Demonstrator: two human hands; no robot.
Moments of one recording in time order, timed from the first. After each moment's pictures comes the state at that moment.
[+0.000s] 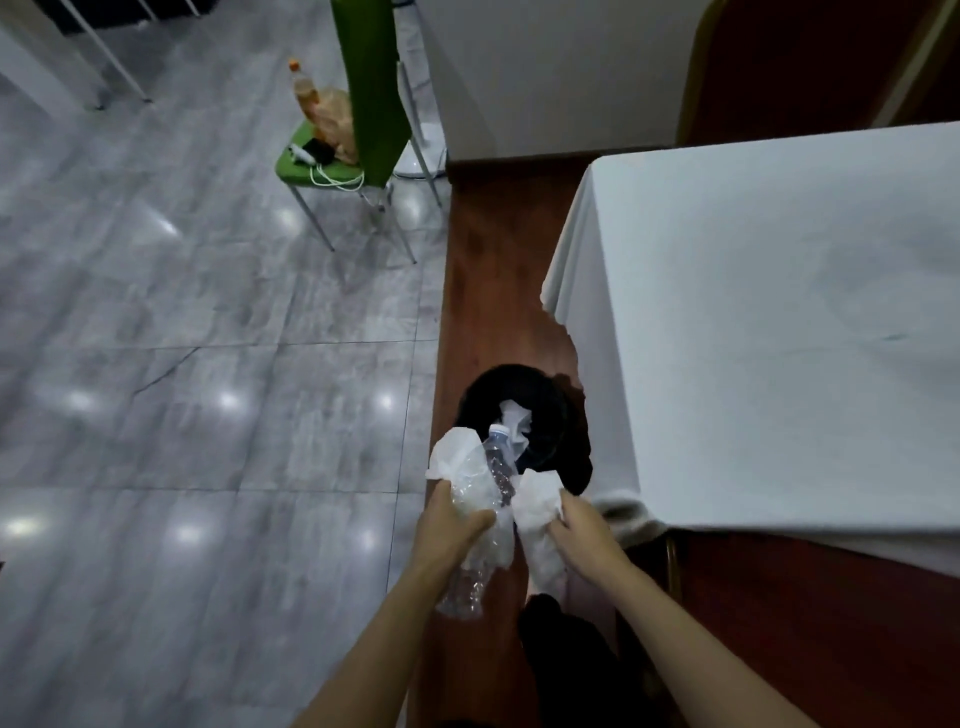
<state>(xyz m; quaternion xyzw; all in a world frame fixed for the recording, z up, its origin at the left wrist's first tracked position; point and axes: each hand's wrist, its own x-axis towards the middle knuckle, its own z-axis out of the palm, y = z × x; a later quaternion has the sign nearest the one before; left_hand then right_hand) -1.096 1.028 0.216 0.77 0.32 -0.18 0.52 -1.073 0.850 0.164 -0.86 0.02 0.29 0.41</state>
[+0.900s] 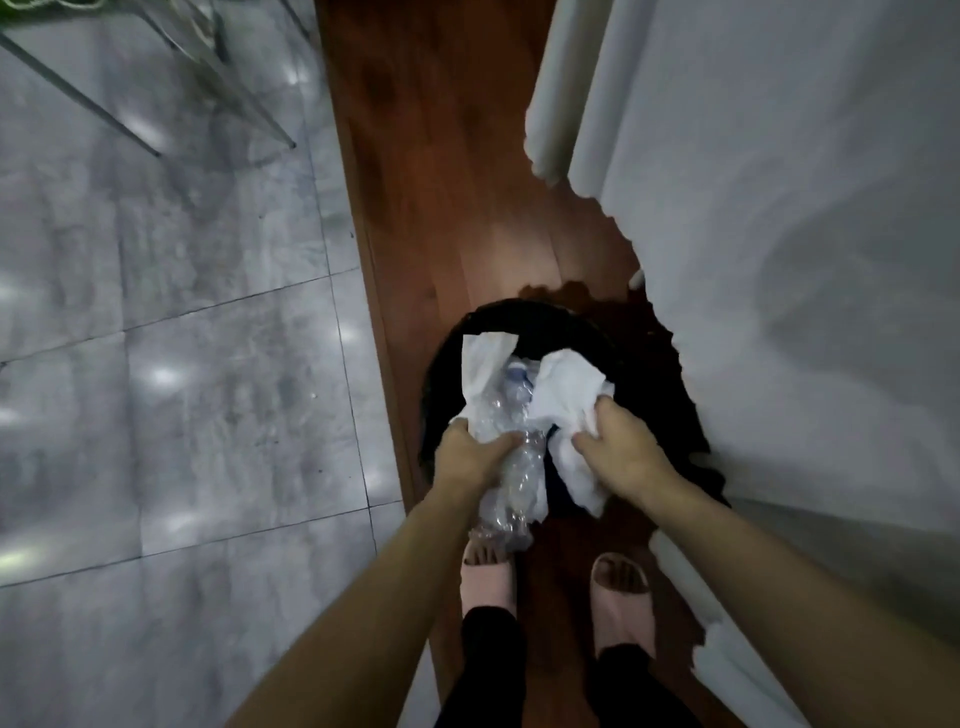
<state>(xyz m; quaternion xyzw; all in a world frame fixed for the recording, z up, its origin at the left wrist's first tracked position) -0.835 1.078 -0.175 0.75 0.34 -0.32 0.47 -0.844 0.903 -0.160 -0.86 0.18 0.33 0.35</state>
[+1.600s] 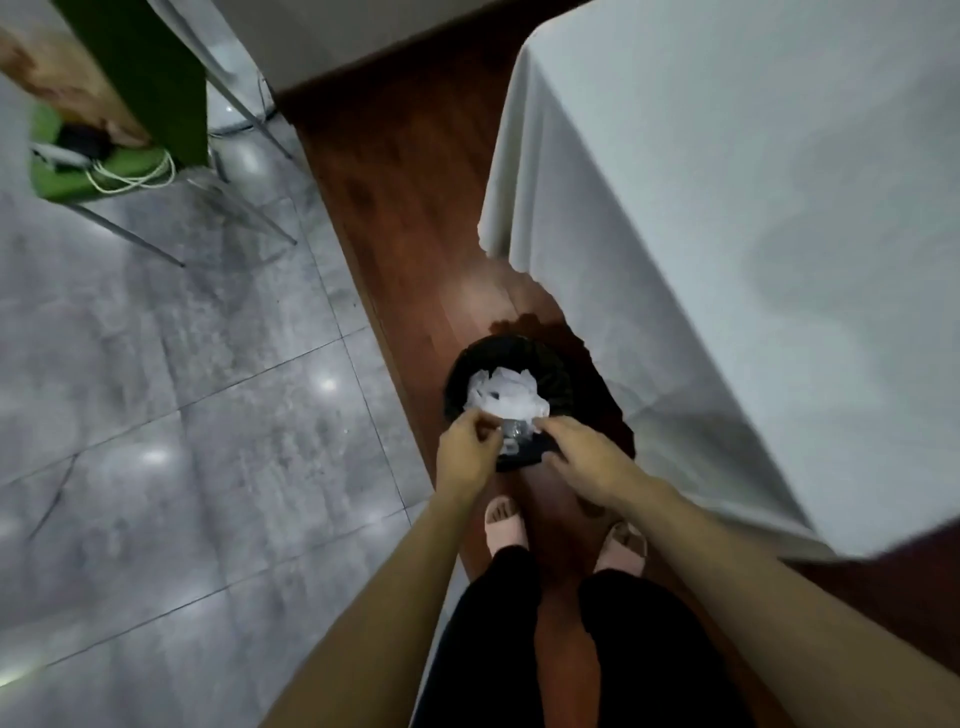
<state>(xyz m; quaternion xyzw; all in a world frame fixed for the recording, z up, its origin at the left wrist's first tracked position) -0.872 1.090 0.117 0.87 0.08 -0.29 0.38 -0.917 0.933 0.110 -0.88 0.07 0.31 0.35</state>
